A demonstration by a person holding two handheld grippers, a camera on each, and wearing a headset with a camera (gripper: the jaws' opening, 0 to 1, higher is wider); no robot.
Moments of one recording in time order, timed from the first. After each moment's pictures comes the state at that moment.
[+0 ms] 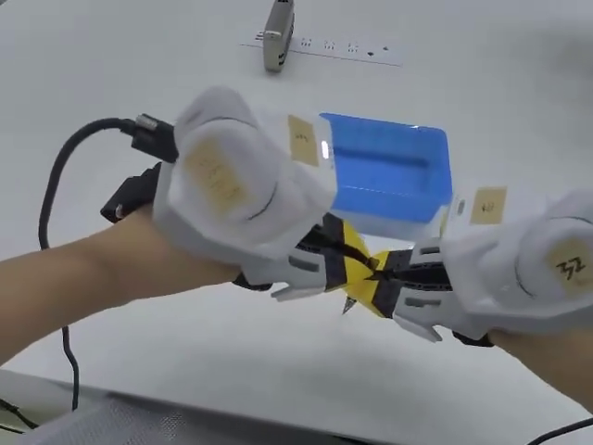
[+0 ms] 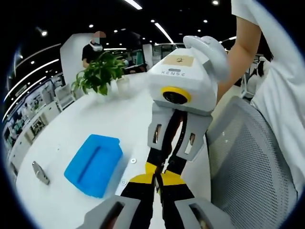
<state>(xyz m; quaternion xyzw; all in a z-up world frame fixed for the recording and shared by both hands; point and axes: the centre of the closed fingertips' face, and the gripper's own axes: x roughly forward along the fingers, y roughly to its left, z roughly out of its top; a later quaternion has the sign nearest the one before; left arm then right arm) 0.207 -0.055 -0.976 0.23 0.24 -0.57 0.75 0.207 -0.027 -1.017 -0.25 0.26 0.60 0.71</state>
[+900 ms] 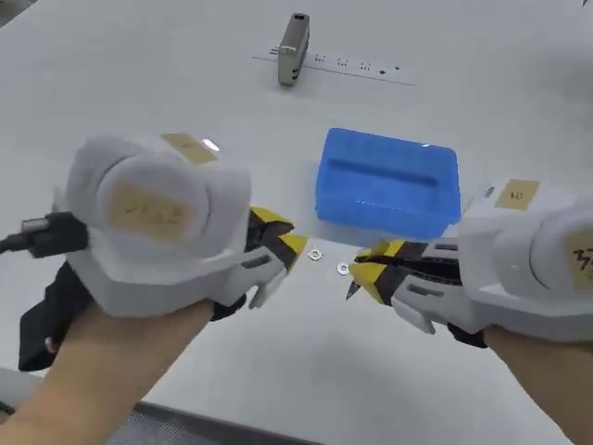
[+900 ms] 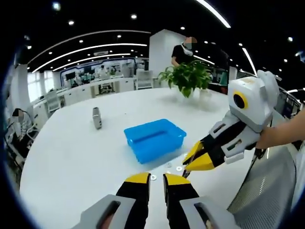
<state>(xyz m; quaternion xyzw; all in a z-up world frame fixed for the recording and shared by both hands) 0.225 0.041 -0.965 0.05 0.27 -0.23 0.94 0.234 -0.013 -0.990 -0.18 0.25 0.53 0.79</state>
